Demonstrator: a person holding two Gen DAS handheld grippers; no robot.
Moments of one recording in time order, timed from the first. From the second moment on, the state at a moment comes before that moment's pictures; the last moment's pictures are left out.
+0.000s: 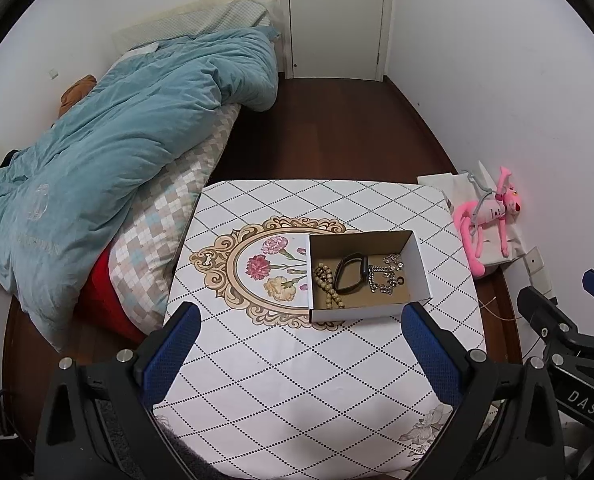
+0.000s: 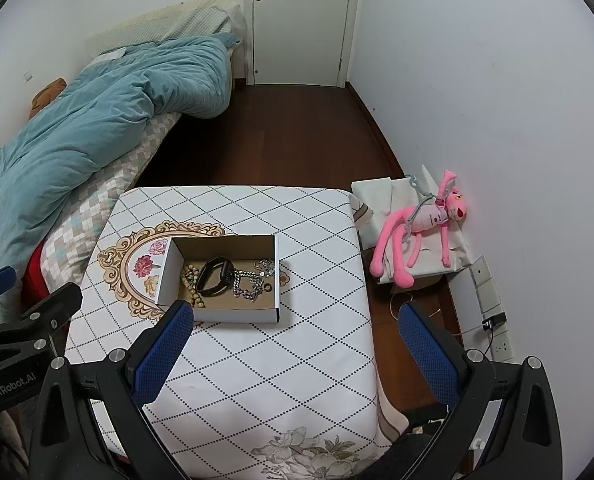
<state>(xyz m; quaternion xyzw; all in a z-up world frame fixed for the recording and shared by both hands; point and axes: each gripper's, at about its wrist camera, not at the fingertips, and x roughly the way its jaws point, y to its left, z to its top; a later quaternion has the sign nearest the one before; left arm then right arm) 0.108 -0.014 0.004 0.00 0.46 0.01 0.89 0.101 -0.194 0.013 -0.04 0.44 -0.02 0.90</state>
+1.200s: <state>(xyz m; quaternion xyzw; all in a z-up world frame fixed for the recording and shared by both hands) 0.104 -0.014 0.003 0.00 0.46 0.02 0.89 0.097 -0.192 0.011 -0.05 0.44 -0.02 0.89</state>
